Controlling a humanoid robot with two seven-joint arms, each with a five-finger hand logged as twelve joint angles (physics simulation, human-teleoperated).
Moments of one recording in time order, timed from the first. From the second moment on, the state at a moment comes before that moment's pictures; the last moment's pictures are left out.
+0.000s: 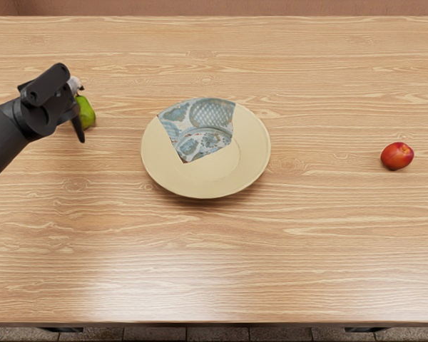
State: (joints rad) left arm -1.27 0.06 -0.03 -0.19 0.97 -0.18 0.46; right arm 0.02 0.00 0.12 0.12 0.07 0.06 -0.44
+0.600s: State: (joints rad) left arm -1.31 0.05 0.00 -0.20 0.96 -0.31 0.47; right arm 0.02 0.00 0.12 0.12 0.07 0.06 -0.44
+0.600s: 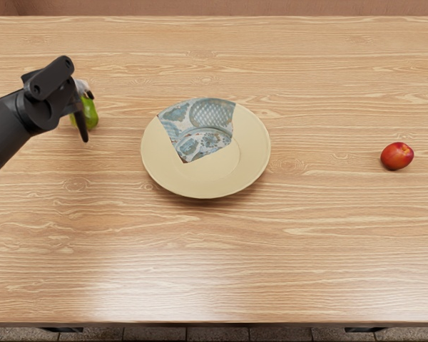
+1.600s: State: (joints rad) left arm -1.31 0.05 0.00 -0.20 0.89 -0.39 0.47; right arm 0.03 0.00 0.12 0.12 0.07 0.06 -0.44
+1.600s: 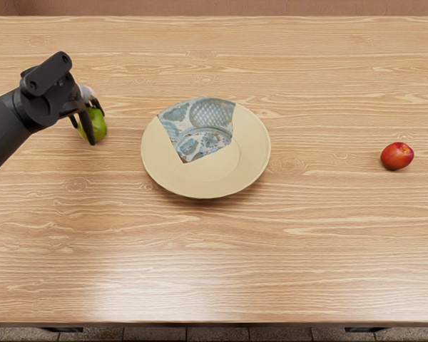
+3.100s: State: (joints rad) left arm -1.40 0.16 0.00 -0.20 0.65 -0.61 0.47; right arm 0.03 0.00 0.12 0.12 0.07 0.06 -0.44
